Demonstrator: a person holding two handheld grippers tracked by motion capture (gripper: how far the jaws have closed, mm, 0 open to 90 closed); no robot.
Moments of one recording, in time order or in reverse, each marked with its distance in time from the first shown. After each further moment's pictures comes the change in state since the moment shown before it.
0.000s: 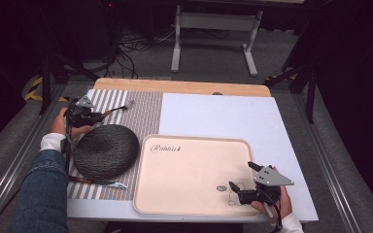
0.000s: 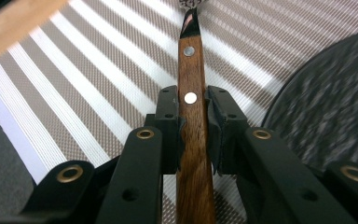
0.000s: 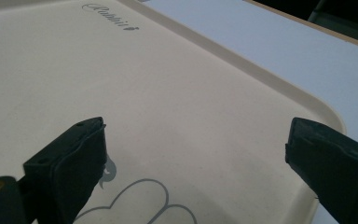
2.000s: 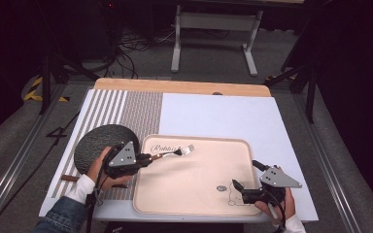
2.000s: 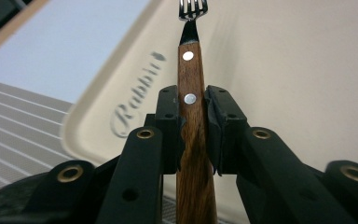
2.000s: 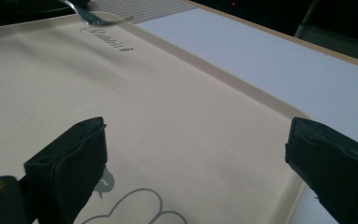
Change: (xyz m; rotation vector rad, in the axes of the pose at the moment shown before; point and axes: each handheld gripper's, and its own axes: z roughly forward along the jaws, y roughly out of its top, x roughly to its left) left arm -0.223 0.023 -0.030 -0.222 -0.269 0.348; right arm -0.002 0.003 -0.012 -0.060 -0.022 0.026
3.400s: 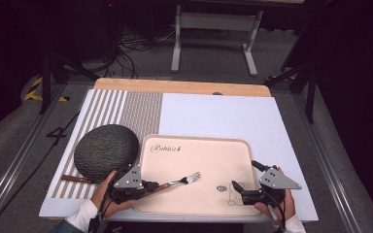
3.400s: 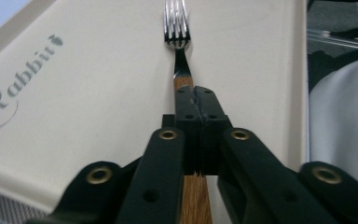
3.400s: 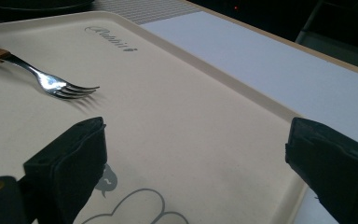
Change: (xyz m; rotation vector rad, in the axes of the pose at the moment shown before) left arm -0.048 0.000 0.002 -0.021 -0.178 -0.086; right arm 0.003 0.000 -0.001 -0.008 0.002 -0.032
